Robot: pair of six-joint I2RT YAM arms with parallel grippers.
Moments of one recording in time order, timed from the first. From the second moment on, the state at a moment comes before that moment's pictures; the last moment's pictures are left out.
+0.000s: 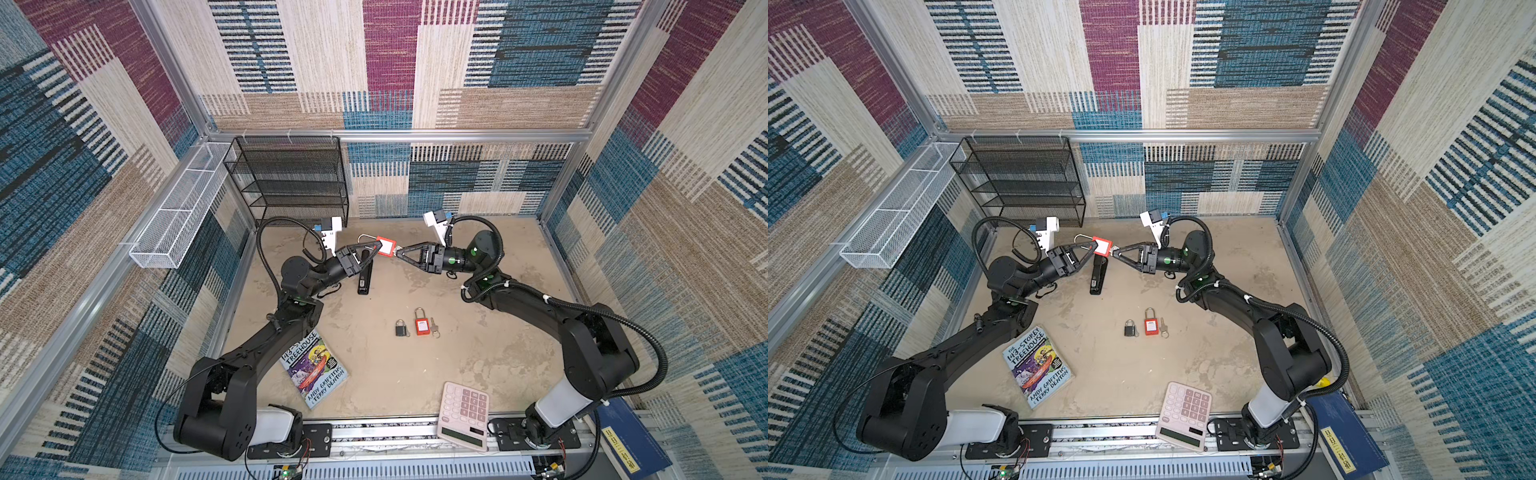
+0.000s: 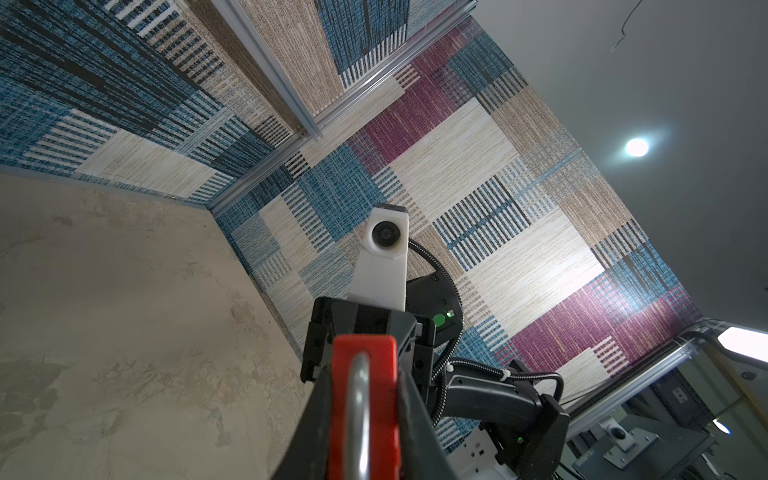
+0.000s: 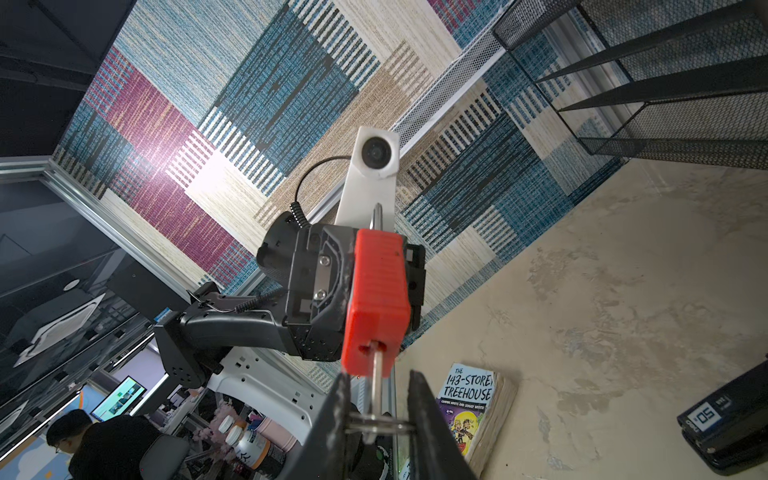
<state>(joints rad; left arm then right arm) -0.28 1.35 0.78 0.92 0.80 -1.19 0.48 1.63 1.06 0.83 -1.00 0.98</state>
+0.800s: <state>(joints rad) -0.23 1.33 0.74 0.94 0.81 -1.19 0.38 1.50 0.92 0.76 -0.98 0.94</state>
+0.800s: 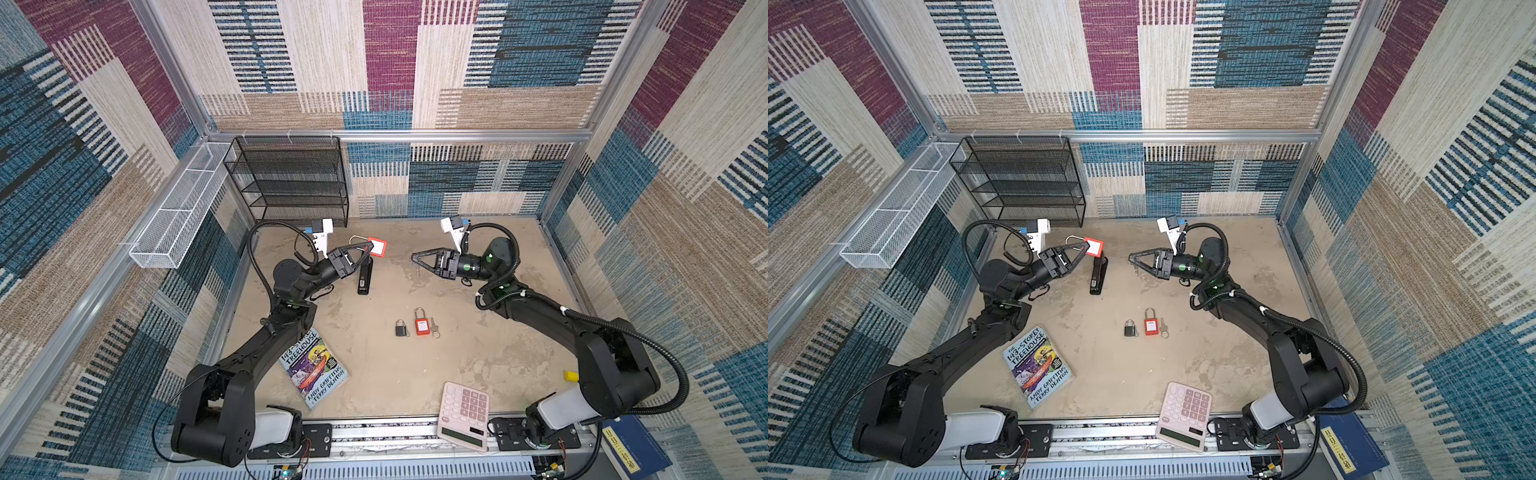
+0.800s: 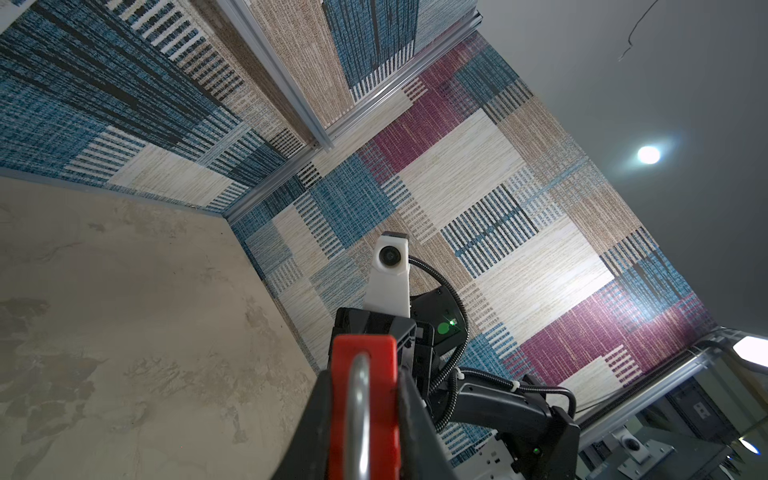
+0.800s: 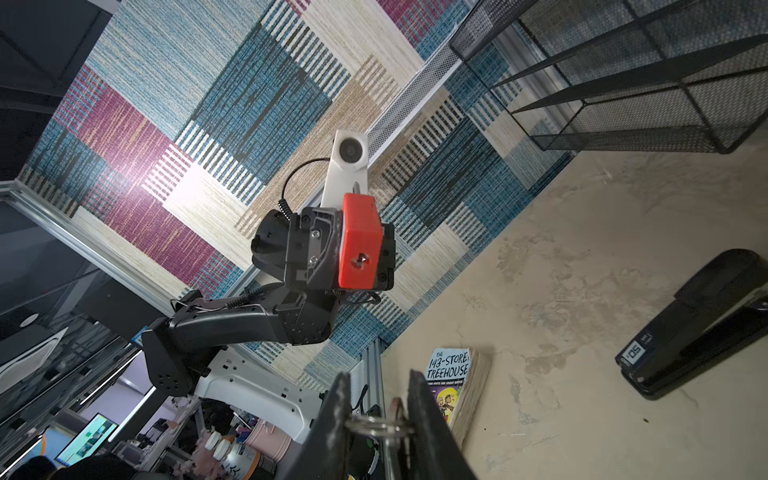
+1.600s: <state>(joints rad) -0.55 1.58 1.05 0.19 0.81 -0.70 0.07 1.17 0.71 0.31 -0.84 0.68</state>
